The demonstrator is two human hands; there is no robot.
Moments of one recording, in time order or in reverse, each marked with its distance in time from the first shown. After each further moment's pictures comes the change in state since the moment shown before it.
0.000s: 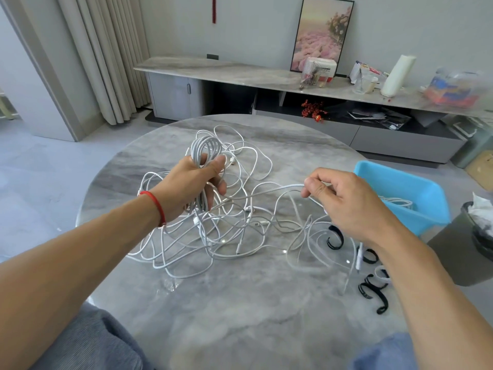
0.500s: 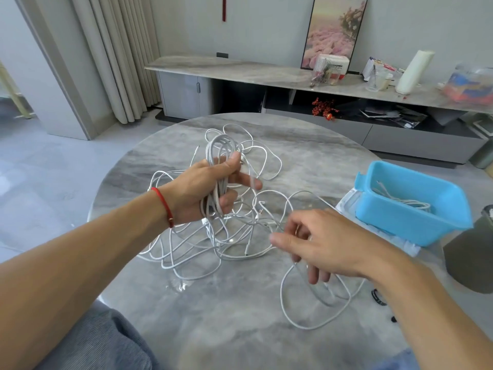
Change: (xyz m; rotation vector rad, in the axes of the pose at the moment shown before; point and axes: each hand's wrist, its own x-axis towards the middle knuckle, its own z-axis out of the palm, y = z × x) left_hand -0.005 0.008 0.005 -0.412 -0.342 -0.186; right_hand -0.021 -0.033 0.029 0.040 -0.534 0.168
